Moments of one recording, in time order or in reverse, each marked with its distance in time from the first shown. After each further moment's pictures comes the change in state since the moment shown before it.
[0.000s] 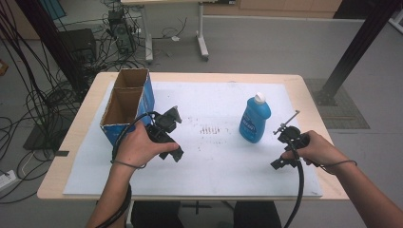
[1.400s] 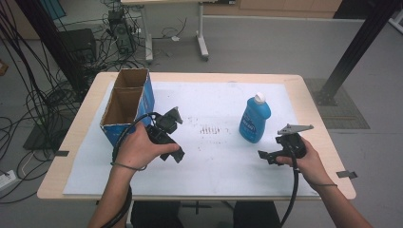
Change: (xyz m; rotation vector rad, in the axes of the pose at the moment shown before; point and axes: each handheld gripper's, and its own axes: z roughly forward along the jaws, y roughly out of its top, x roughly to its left) left arm -0.004 -0.003 -0.002 -0.012 -0.005 0.003; right arm 0.000 -0.018 0.038 -0.597 -0.052 0.078
